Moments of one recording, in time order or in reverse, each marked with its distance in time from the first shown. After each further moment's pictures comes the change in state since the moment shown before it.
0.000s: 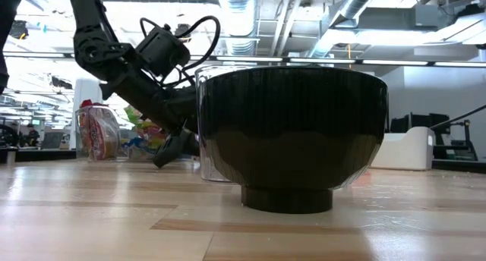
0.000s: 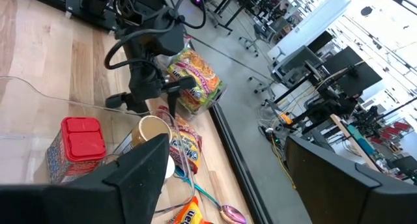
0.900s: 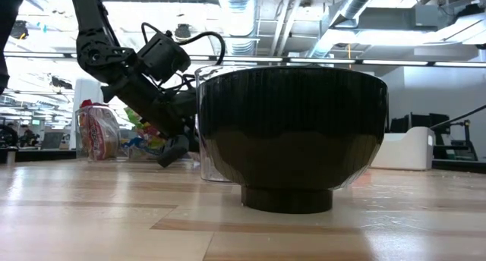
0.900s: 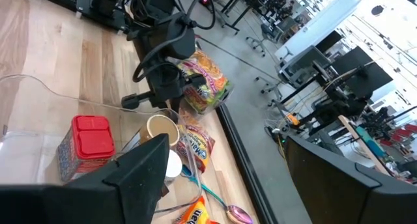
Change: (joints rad) left arm 0.034 0.003 -0.002 -0.019 -0.050 -0.236; right arm 0.000 0.000 0.000 -0.001 -0.030 0.001
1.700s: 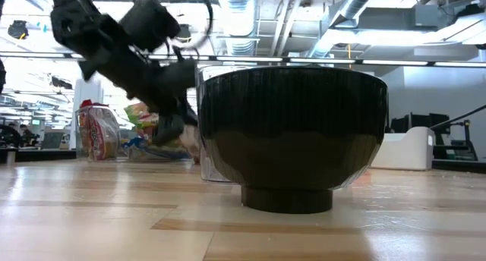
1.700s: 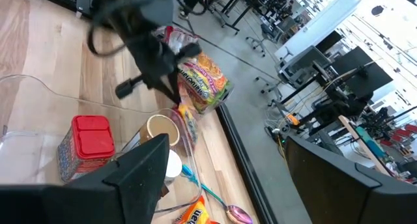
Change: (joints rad) left arm -0.215 -0.138 -0.001 -0.100 -0.390 0.004; right arm 0.000 0.000 0.000 0.000 0.000 -0.001
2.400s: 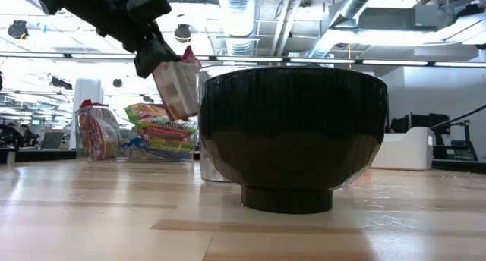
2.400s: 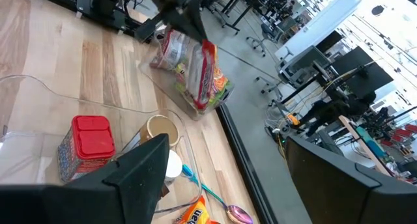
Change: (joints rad) left arm -0.132 -0.484 0.001 -0.264 -0.237 0.001; right arm 0.000 0.000 0.000 -0.001 -0.001 0.001
